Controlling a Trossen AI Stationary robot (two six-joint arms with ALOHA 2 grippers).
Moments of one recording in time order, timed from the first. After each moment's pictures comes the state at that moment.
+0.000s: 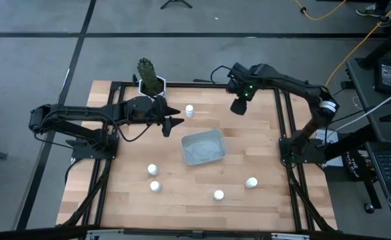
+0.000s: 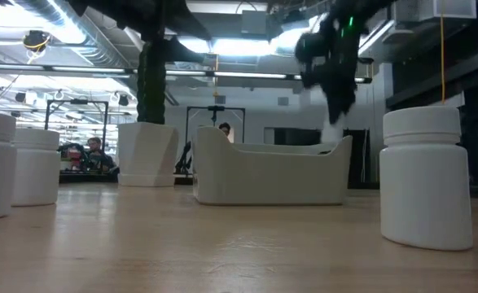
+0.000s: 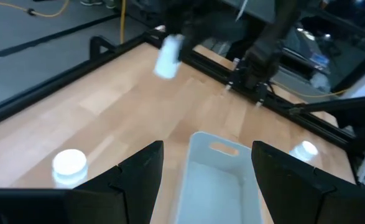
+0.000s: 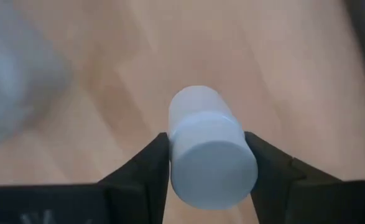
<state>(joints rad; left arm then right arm) 0.17 1.10 0.79 -0.04 -0.10 -0.42 -0.60 1.64 1.43 -1.17 -0.08 -0.14</state>
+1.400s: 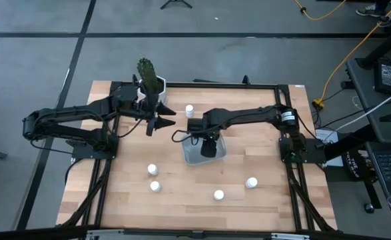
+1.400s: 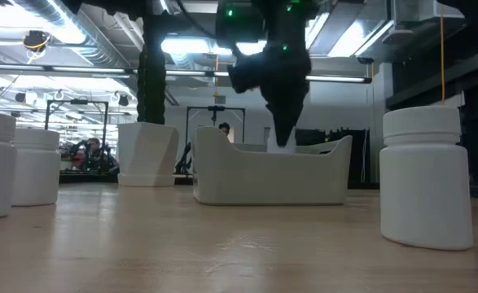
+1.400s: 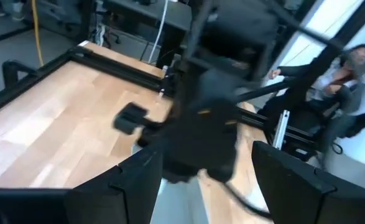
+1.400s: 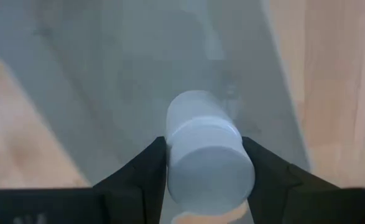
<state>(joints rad) 0.28 0.96 0.79 -0.06 0.33 -0.32 -0.04 2.08 1.74 -1.16 0.01 0.14</state>
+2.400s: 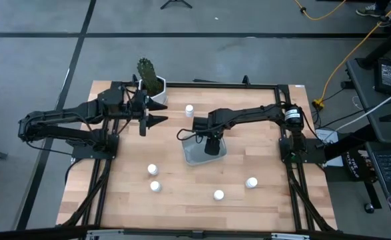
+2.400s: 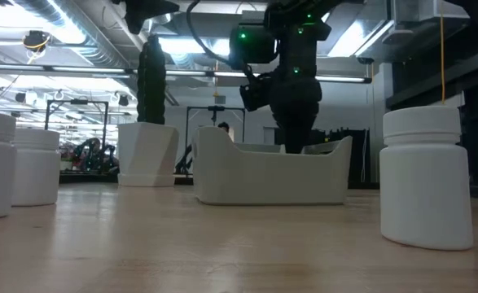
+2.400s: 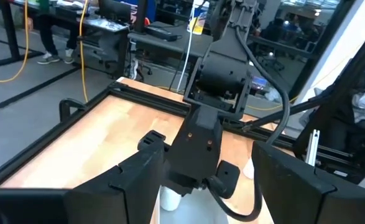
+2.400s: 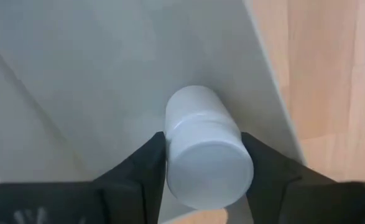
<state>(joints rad) 0.21 0.81 0.79 -0.12 0.09 -0.26 -0.08 2.02 1.55 -1.01 0.04 0.13</state>
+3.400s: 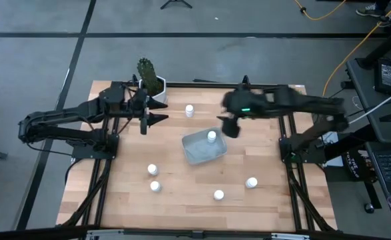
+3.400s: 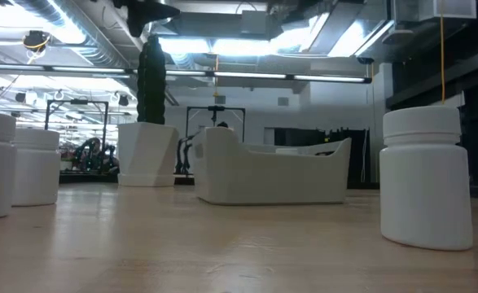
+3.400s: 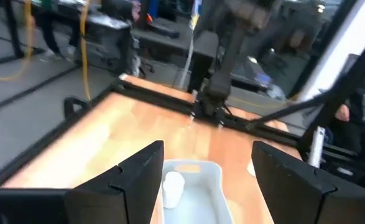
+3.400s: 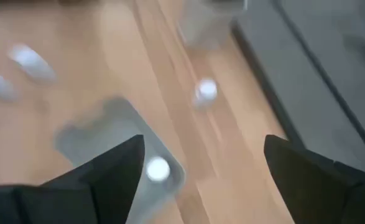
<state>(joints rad) 0.25 0.83 0.79 -0.13 0.13 -0.25 0.04 1.51 1.79 -1.11 0.37 0.19</state>
